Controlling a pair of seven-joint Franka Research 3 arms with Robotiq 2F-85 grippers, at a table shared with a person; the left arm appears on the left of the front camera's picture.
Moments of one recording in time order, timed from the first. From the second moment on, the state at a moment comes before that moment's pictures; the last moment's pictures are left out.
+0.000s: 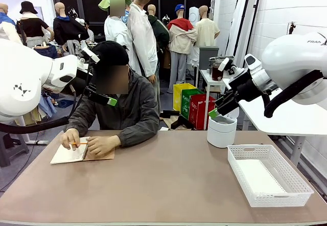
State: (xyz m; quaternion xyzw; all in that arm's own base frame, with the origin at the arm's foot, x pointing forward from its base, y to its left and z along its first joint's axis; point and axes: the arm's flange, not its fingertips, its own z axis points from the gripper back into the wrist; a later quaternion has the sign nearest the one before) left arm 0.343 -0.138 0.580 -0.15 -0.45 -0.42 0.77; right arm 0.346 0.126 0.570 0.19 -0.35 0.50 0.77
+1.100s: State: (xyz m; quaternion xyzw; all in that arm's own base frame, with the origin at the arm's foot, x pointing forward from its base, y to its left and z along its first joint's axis) left arm 0.343 -0.138 0.580 -0.15 -0.45 -0.42 0.77; right arm 0.346 0.126 0.570 0.19 -0.35 0.50 0.77
